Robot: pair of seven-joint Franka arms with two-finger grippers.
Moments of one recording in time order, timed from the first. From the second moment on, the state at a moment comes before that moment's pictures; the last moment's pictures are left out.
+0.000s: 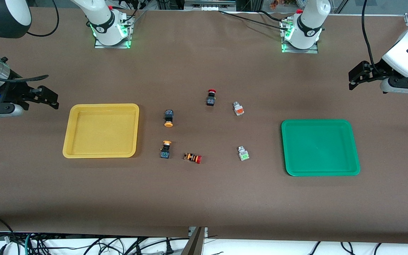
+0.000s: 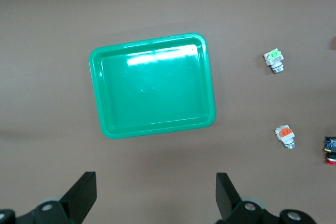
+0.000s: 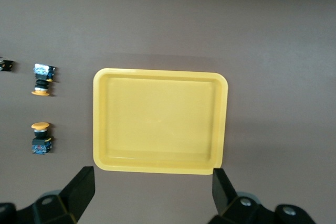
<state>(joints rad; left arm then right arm) -0.10 -0.01 0.00 -1.59 0.04 1.59 0.01 0.16 0.09 -0.09 -1.63 -0.01 1.75 0.00</state>
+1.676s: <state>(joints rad) -0.18 0.27 -0.05 -1.60 -0.01 1.66 -0.17 0.46 0.48 -0.07 -1.64 -0.03 2.15 0.52</state>
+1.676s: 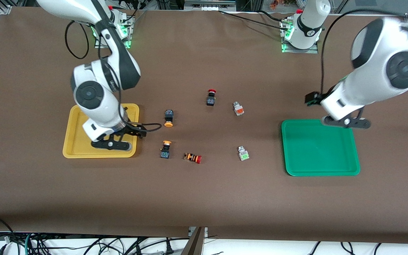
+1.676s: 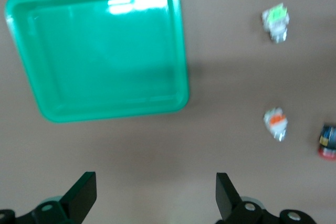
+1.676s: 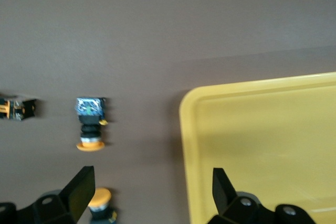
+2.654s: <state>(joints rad) -0.38 0.81 -0.05 -1.31 -0.05 2.18 -0.61 0.55 0.80 -0.07 -1.62 -0.03 2.63 0.80</state>
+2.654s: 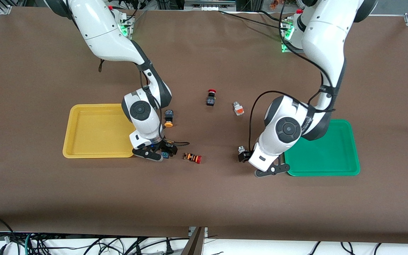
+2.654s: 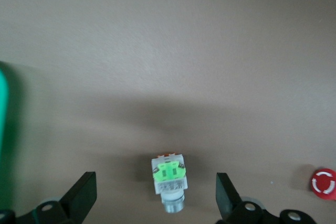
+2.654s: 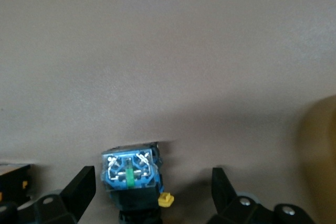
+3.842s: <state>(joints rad) -0.44 0.92 -0.04 -1.32 0.00 2.20 -0.69 0.46 0.73 -0.10 -1.50 -0.03 2.35 0.58</state>
